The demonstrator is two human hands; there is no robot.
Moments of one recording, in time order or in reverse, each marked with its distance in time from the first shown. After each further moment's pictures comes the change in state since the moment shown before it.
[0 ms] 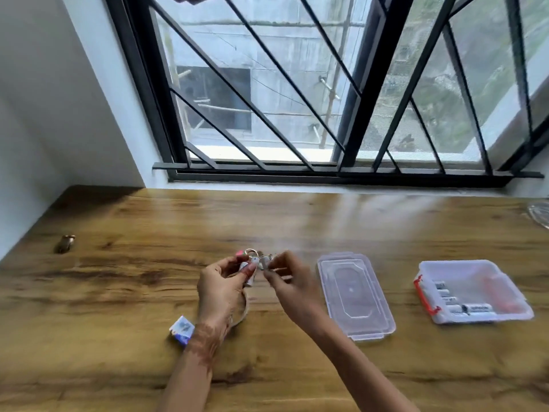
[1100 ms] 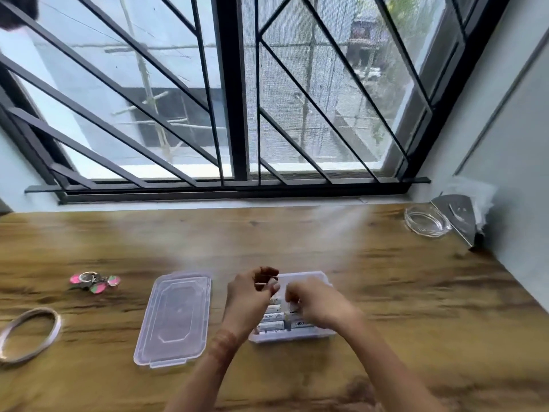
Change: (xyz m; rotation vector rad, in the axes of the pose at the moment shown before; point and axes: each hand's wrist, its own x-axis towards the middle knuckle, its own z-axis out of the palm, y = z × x) left_hand -0.114 -0.007 0.329 0.356 -0.273 0.155; right_hand 0.011 0.123 -0.346 -0.822 -0.512 0.038
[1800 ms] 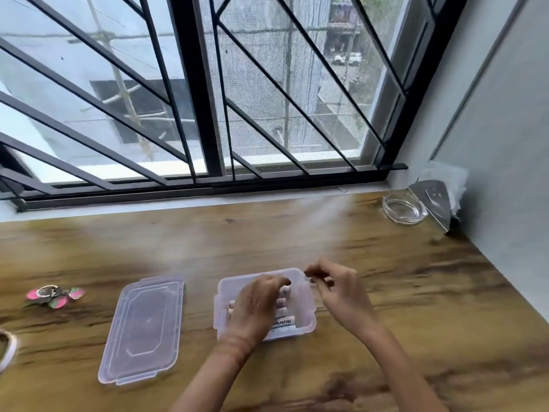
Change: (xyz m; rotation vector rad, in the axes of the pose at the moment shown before) left_hand 0.010 -0.013 0.052 0.623 -0.183 0.459; right_hand -0.033 0.062 0.001 0.444 0.649 0.013
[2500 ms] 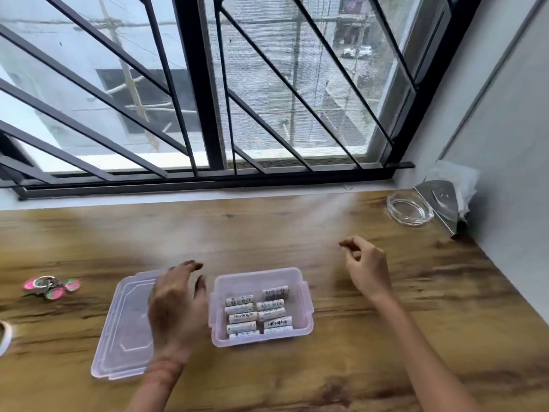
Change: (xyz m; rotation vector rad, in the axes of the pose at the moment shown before) left_hand -0.033 -0.059 -0.044 0.174 0.590 -0.325; right_hand 0.046 0.058 -0.018 -0.089 0.226 0.152
